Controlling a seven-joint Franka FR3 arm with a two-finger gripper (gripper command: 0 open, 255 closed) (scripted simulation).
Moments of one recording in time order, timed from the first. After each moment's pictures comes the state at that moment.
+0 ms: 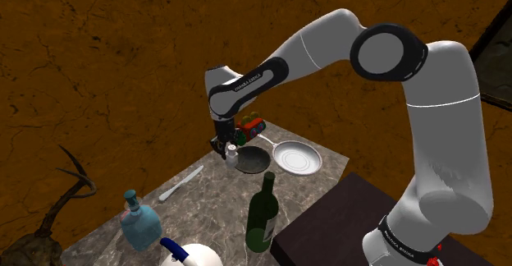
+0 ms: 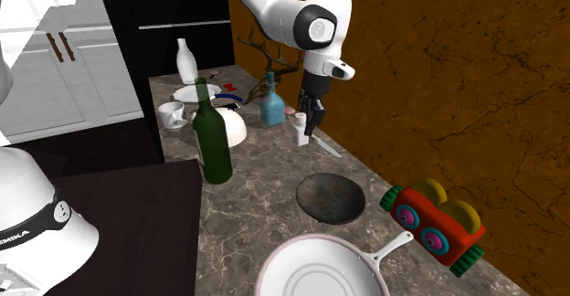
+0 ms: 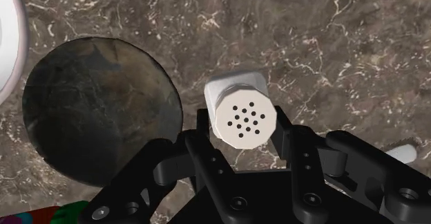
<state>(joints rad) 0.15 0.55 0.22 -1.76 -0.11 2.10 0.36</state>
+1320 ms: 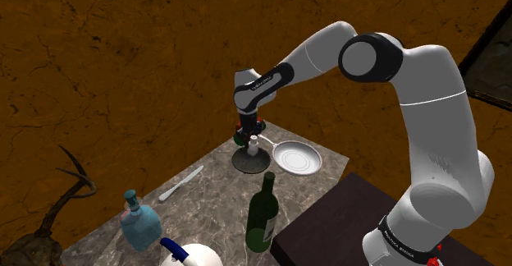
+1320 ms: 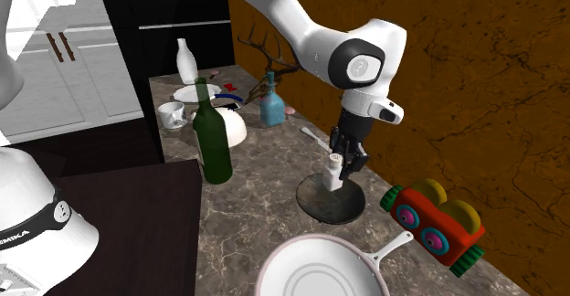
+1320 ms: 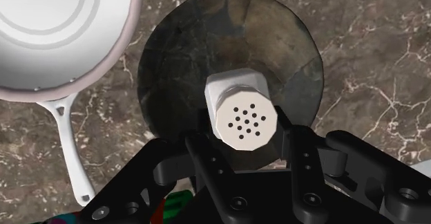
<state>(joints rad) -0.02 0.65 0.14 -1.71 -0.13 2.15 0.13</state>
